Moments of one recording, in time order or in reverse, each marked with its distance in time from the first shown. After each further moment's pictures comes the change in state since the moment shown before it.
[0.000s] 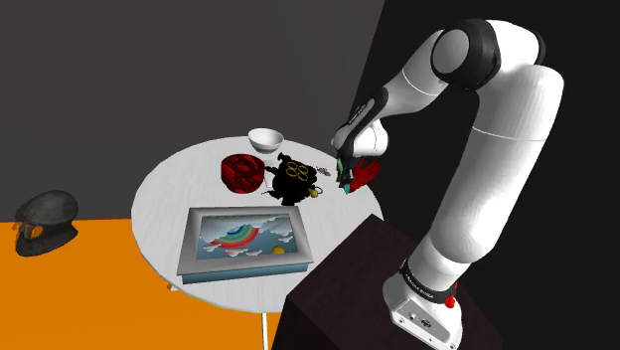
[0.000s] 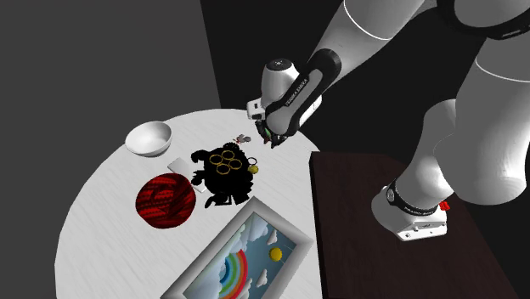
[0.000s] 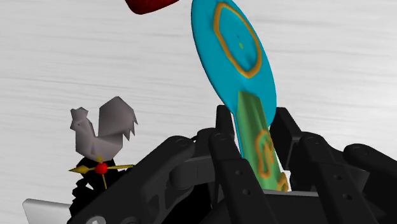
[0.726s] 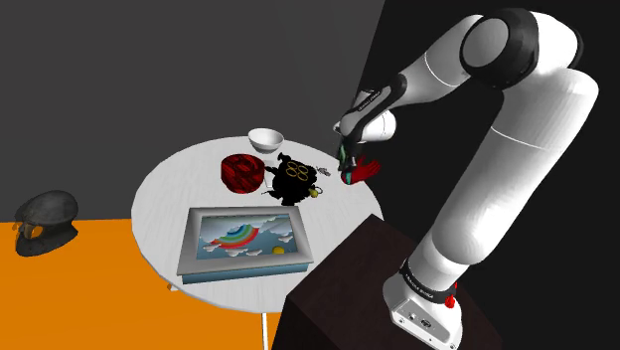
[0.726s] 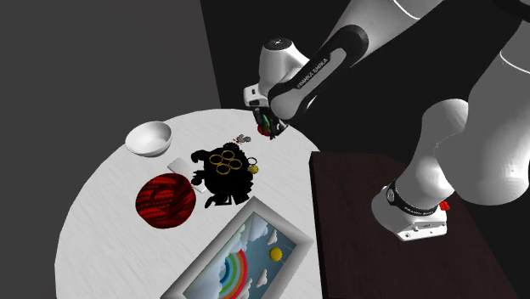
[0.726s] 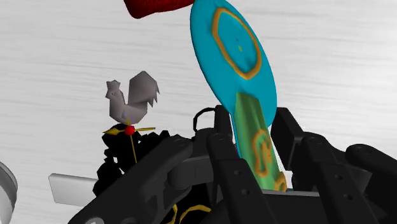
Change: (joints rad) arm 0.042 -0.147 -0.052 0.010 -0.141 -0.143 0.112
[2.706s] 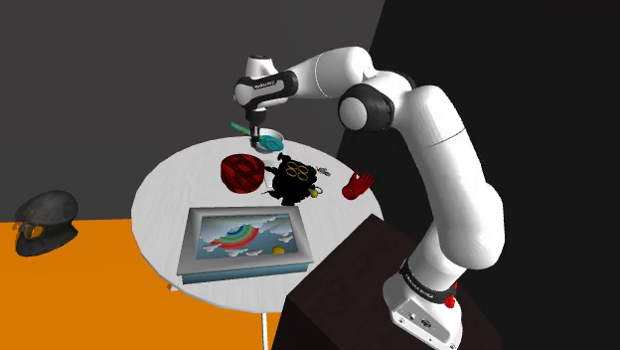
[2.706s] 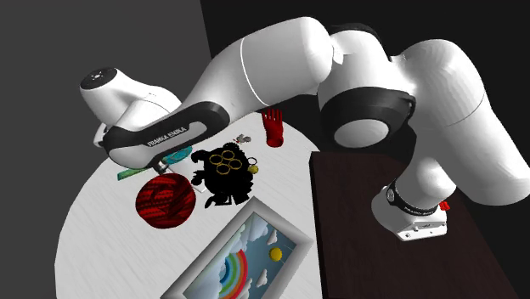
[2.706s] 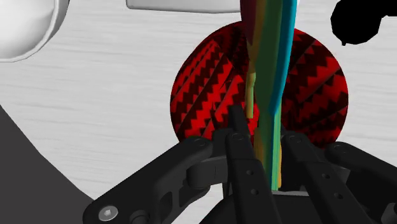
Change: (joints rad) arm 0.177 0.758 0.199 1.258 0.114 -0.527 0.401
